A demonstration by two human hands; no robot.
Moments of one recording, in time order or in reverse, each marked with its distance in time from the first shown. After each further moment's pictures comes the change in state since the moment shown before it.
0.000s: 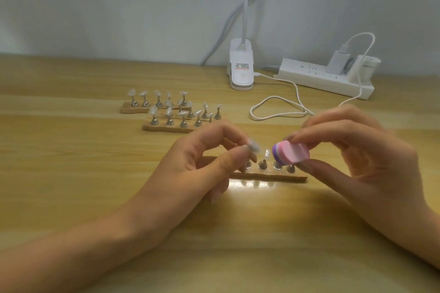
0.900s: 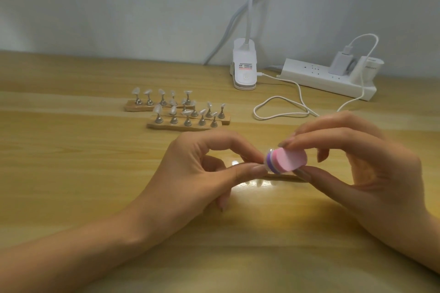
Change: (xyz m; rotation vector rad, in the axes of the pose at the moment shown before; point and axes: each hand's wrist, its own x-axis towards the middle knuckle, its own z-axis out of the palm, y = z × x) left_hand -0.003 -0.003 -0.003 0.192 0.036 0.070; right_hand 0.004 -0.015 0.010 -0.059 -0.025 -0.039
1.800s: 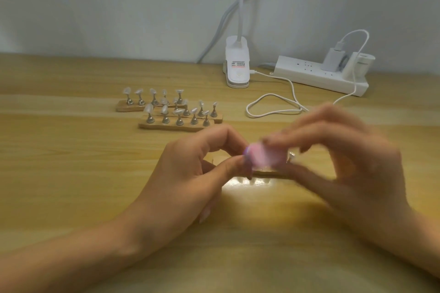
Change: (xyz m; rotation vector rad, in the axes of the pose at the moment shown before) left_hand -0.001 0.000 0.006 0.052 0.002 0.023; right_hand 0.006 -0.010 0.006 0.001 0.018 0.008
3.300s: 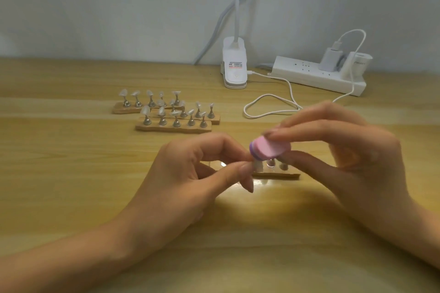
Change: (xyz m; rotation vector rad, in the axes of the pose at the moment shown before) left_hand -0.001 0.004 0.000 -0.012 -0.010 -0.032; right_hand -0.002 0.006 -0.003 0.042 0.017 0.017
